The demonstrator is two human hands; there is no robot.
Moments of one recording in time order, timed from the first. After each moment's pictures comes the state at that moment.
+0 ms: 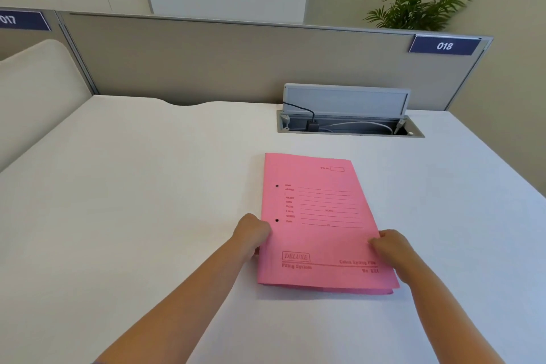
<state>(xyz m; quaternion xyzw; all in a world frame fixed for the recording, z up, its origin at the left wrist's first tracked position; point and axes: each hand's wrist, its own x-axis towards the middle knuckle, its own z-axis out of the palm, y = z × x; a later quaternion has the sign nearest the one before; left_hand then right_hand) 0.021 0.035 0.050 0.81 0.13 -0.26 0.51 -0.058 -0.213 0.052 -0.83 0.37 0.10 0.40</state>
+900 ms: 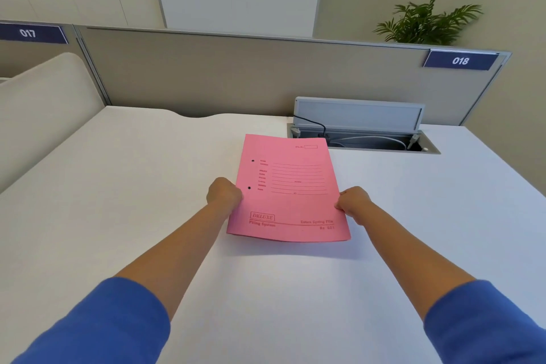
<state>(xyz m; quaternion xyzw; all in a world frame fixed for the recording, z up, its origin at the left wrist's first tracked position) 0.134 0.085 0.074 0.89 0.15 -0.09 0.42 0.091 -0.176 0.066 -0.86 0.32 0.07 0.40</state>
